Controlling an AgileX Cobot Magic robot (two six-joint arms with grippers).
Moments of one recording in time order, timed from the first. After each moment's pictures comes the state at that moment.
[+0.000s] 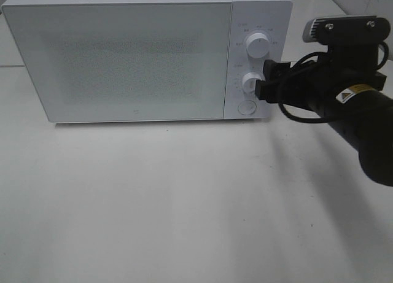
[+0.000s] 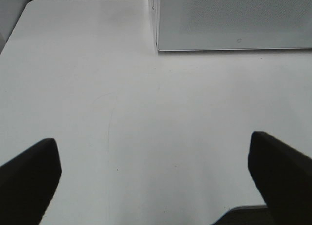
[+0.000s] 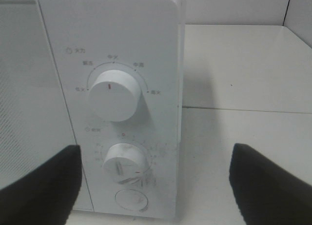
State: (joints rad) left arm 0.02 0.00 -0.52 -0.10 1.08 0.05; right arm 0.56 1.61 -0.49 0.57 -0.99 -0.29
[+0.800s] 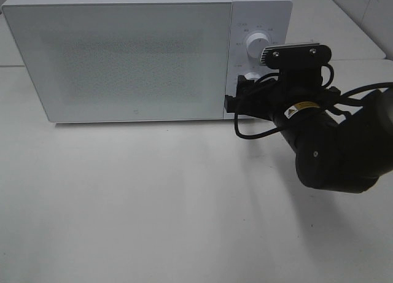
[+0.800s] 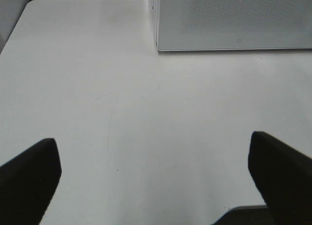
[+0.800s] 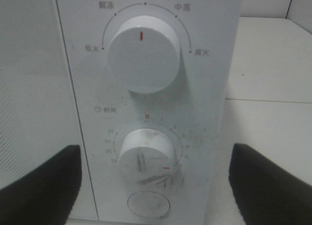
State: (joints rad) left arm 0.02 0.00 -0.52 -0.10 1.08 0.05; right arm 0.61 1.91 -0.64 0.62 -1.15 -0.25
